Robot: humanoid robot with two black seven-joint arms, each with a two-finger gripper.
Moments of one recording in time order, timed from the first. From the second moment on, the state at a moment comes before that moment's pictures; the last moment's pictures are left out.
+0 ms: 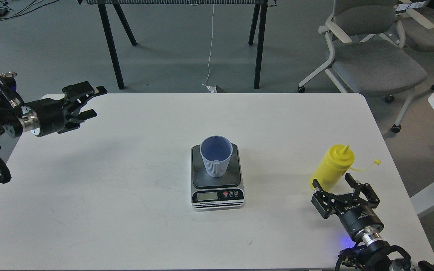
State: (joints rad) left arm -0.93 0.70 -0.13 -0.71 0.70 -0.49 -0.49; right arm -0.05 -0.34 0.94 1.14 0.68 0.49 0.05
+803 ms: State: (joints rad) left arm -0.90 0.70 -0.13 -0.71 0.70 -0.49 -0.49; right arm 0.07 -0.28 0.94 1.02 0.61 0.49 0.04
